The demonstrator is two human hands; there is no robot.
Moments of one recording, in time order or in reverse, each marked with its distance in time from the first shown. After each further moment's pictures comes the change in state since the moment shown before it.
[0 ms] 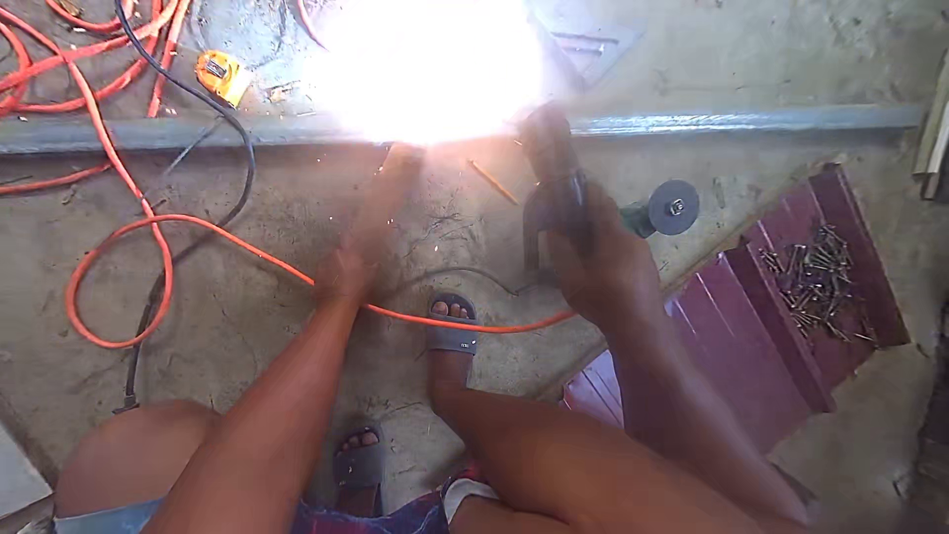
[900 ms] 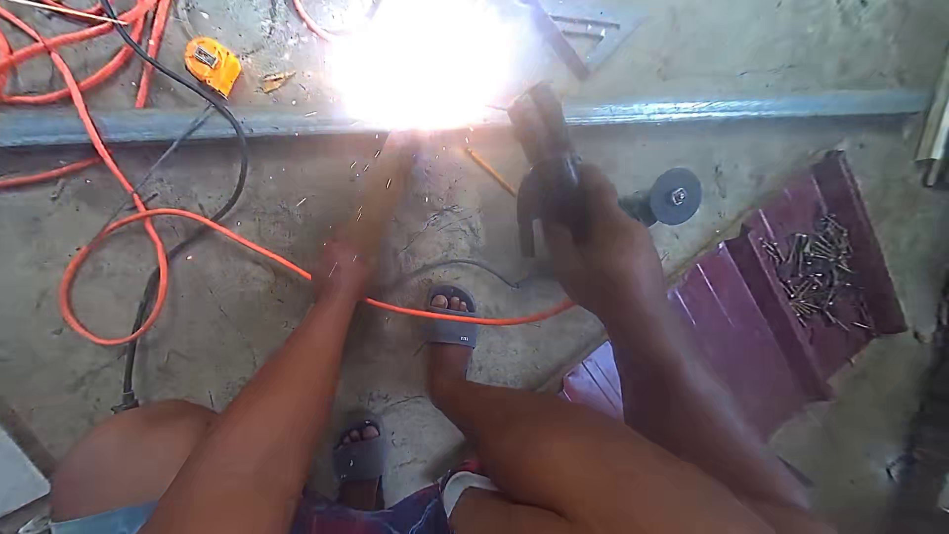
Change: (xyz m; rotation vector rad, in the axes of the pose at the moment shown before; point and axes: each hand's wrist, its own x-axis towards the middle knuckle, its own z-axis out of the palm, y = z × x) left_hand -0.001 0.000 -0.001 0.014 -0.001 -0.004; right_hand 0.006 -0.004 0.001 -0.034 0.001 -0.008
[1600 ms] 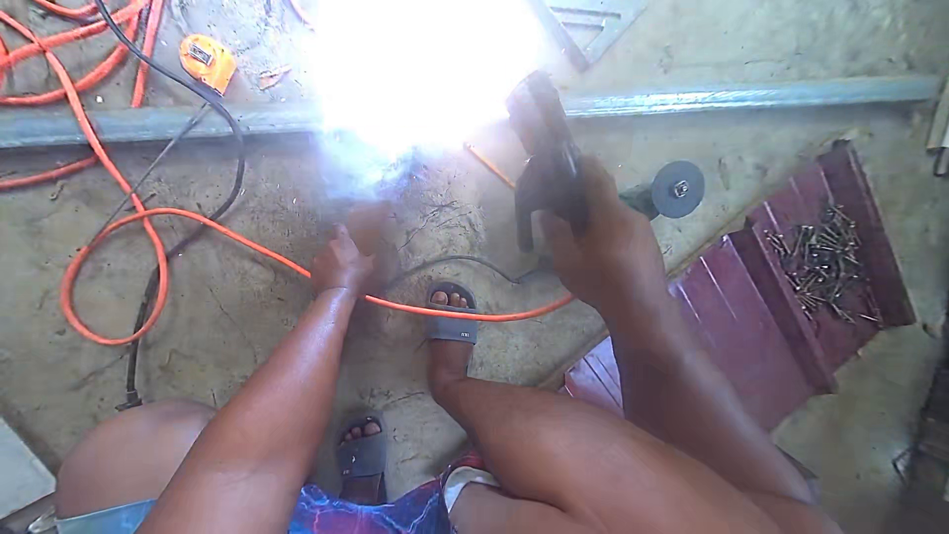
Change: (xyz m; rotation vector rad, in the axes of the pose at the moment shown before) left_hand 0.001 0.001 0.000 -0.010 -0.003 -0.013; right_hand 0.001 -0.002 -0.001 0.005 -0.005 -0.029
